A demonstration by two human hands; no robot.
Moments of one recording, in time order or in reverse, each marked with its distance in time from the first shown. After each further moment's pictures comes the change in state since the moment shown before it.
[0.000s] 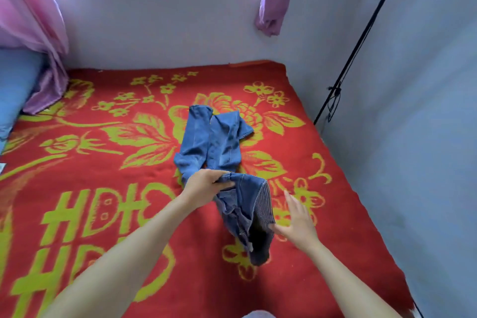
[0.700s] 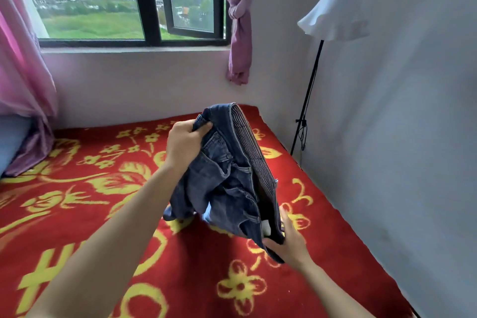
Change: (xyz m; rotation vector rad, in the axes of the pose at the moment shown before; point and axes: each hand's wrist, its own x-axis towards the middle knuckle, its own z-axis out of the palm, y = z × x) left_hand 0.009 0.119 -0.096 -0.463 0.517 0.106; right_hand -0.065 -0.022 -0.029 0.405 0.114 0.006
